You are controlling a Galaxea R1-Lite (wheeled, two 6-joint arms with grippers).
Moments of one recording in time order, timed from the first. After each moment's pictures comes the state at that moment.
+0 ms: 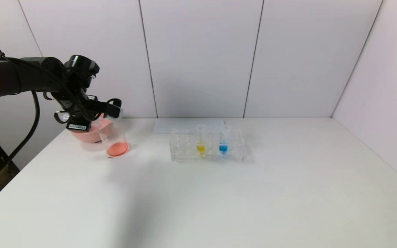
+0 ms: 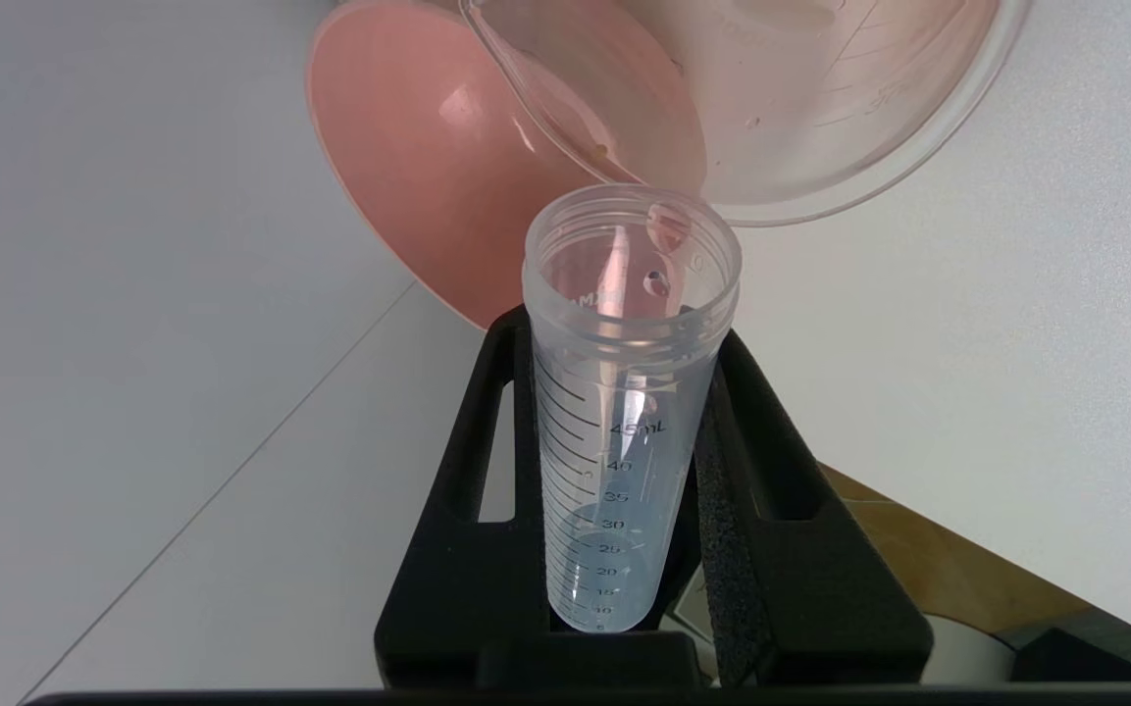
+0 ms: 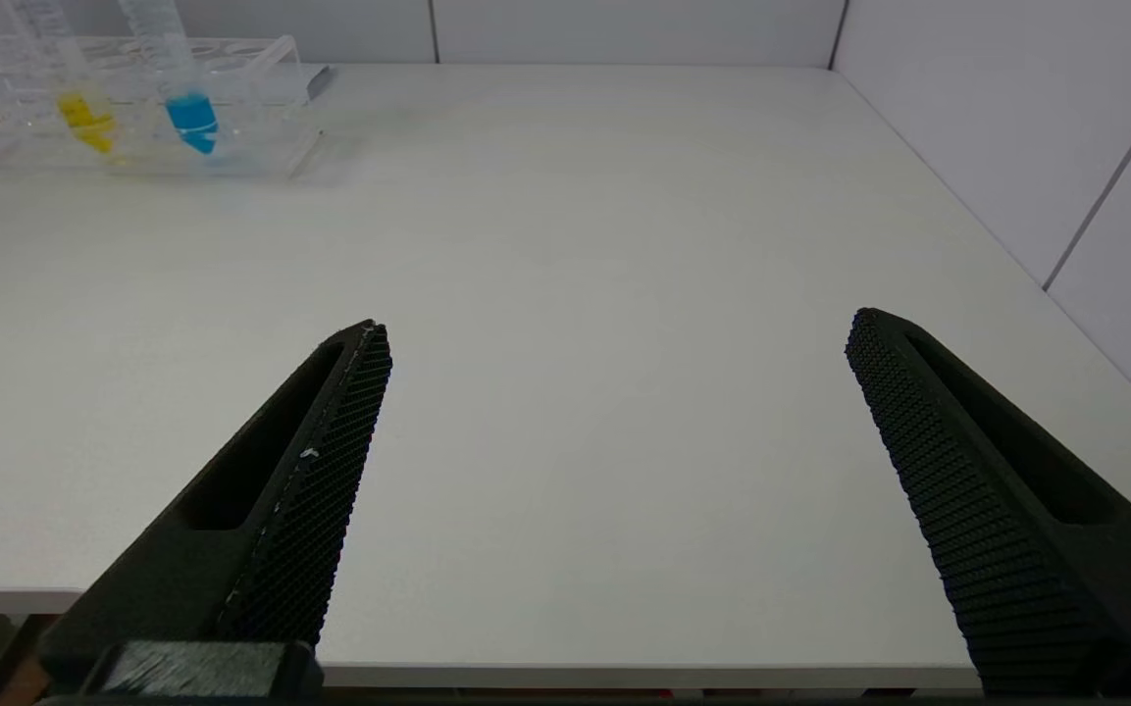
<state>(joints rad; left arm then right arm) -0.04 2.16 -1.98 0.70 0.30 1.54 0.00 0.00 0.00 0.00 0.00 0.00</state>
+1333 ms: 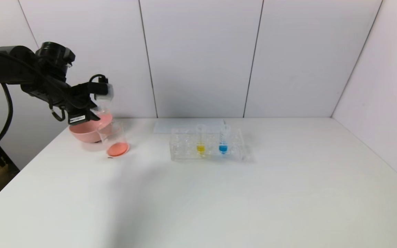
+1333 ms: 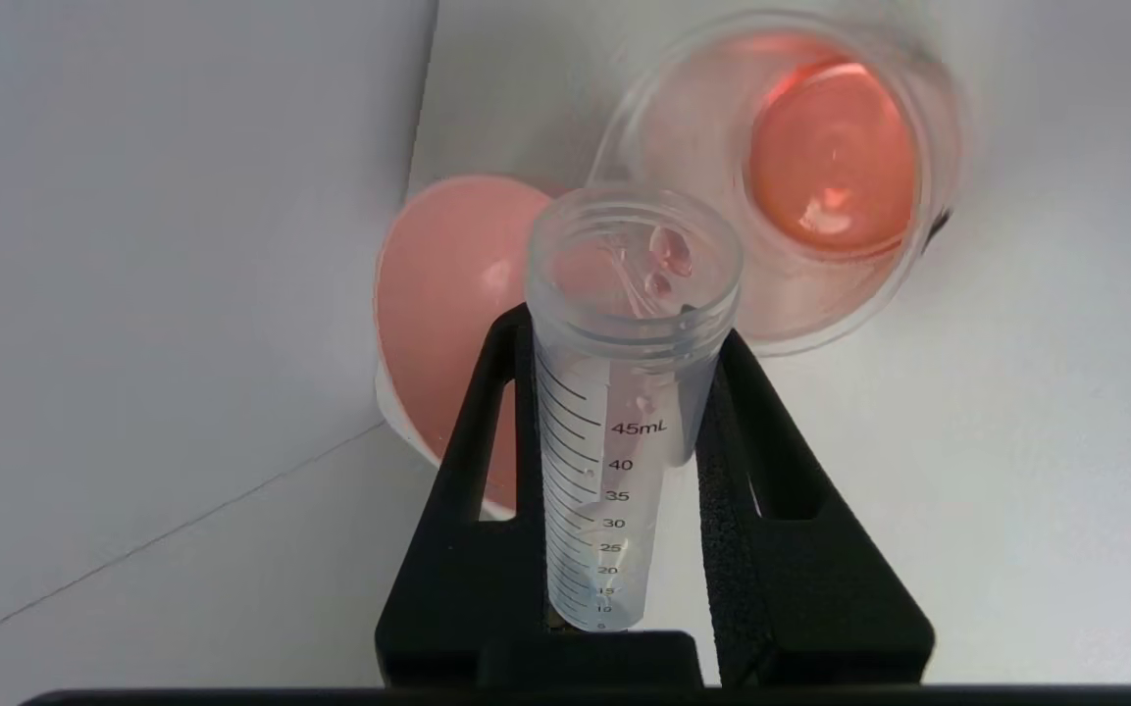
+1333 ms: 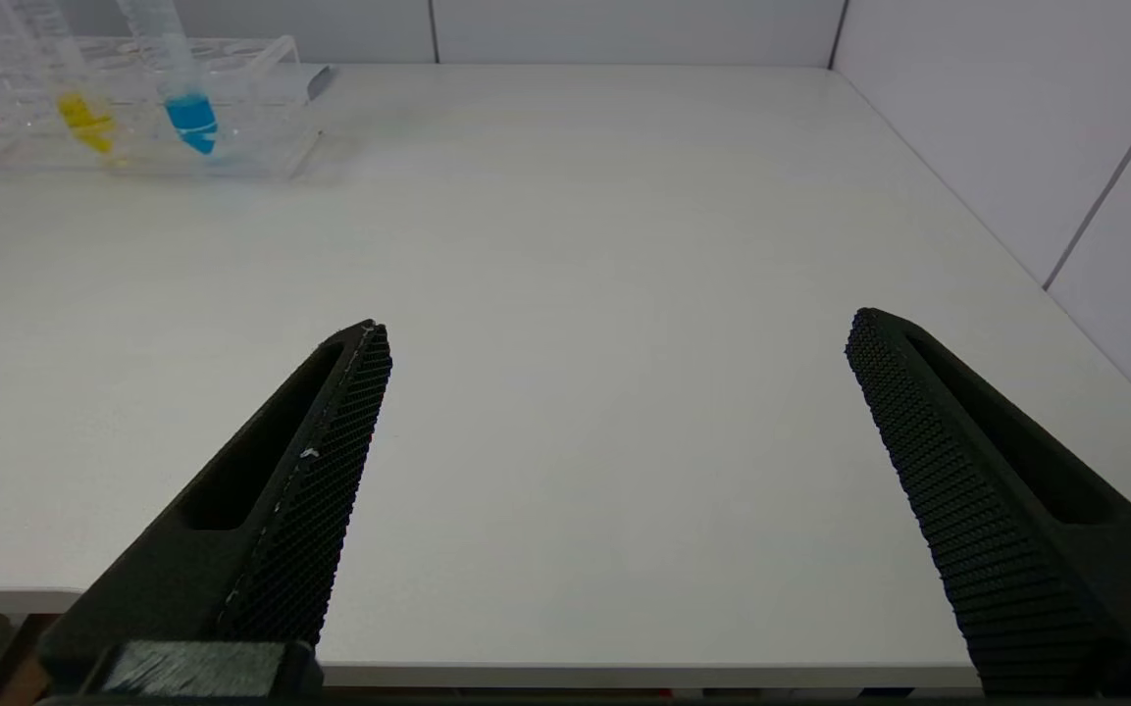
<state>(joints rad) 0.06 2.08 -1.97 0.67 -0.19 1.27 0.00 0.00 0.00 0.00 0.00 0.00</state>
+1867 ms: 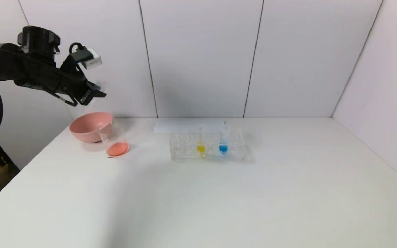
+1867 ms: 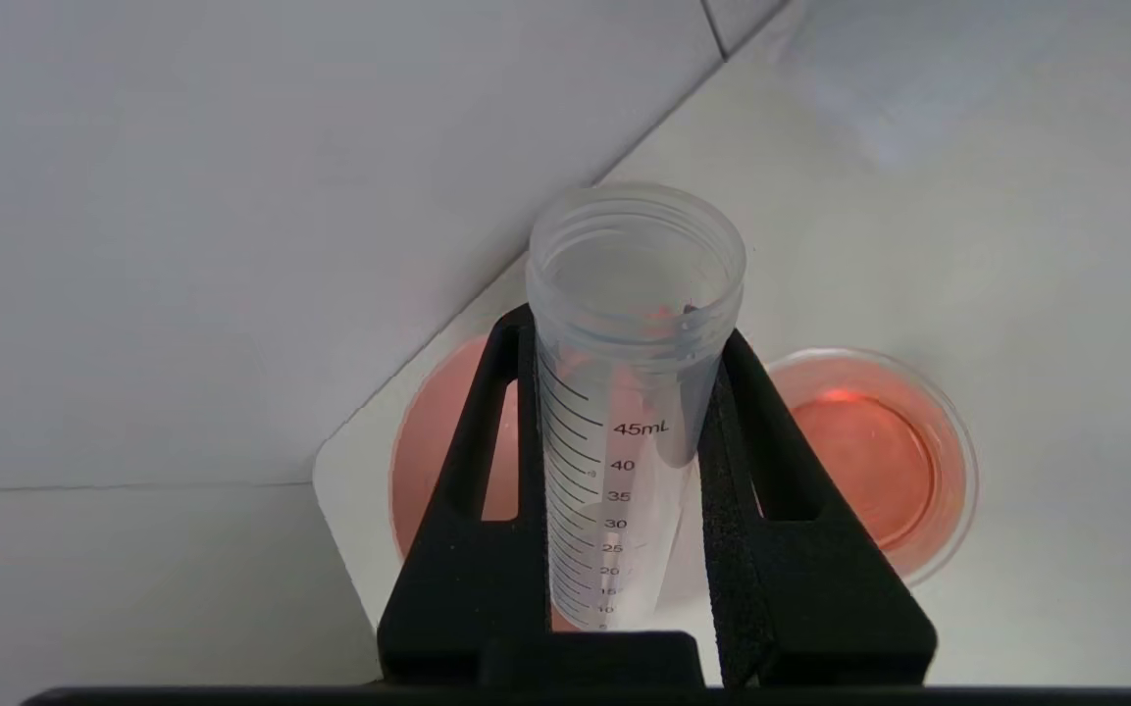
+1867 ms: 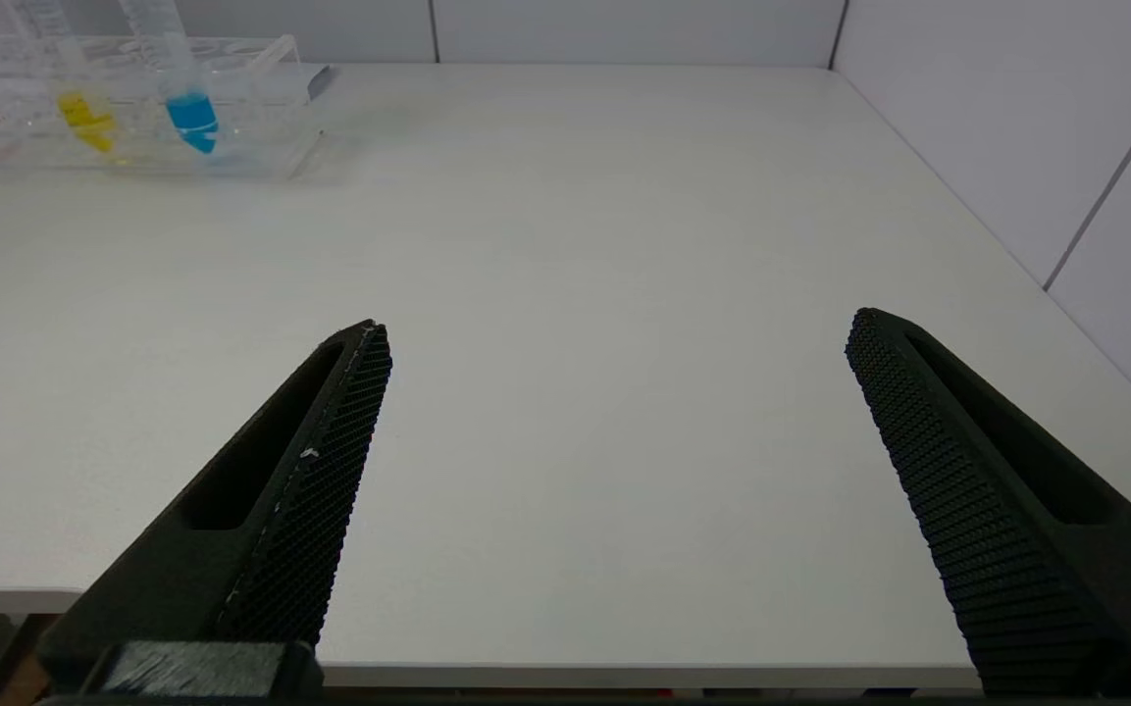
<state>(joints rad) 0.09 2.06 -1.96 0.39 -0.35 0.72 0.00 0.00 0.00 0.00 0.00 0.00</state>
